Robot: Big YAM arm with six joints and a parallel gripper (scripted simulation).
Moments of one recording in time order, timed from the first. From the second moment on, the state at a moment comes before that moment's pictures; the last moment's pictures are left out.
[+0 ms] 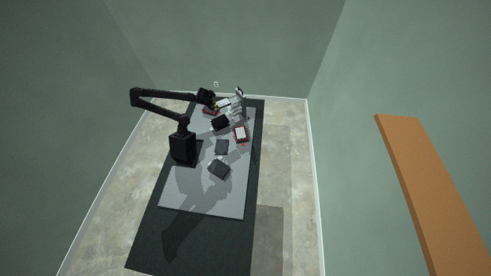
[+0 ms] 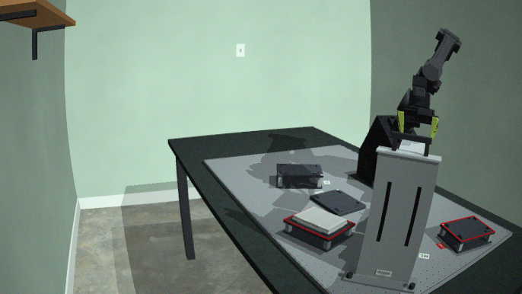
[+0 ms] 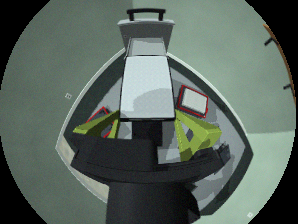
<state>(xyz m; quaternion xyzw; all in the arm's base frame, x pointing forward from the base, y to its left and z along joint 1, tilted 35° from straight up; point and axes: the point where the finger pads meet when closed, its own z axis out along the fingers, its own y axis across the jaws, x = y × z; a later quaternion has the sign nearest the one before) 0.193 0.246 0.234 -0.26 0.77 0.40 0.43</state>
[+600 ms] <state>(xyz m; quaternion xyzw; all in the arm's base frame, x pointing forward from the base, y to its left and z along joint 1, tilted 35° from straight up) 0.201 0.253 0.238 -0.26 0.77 0.40 0.43</state>
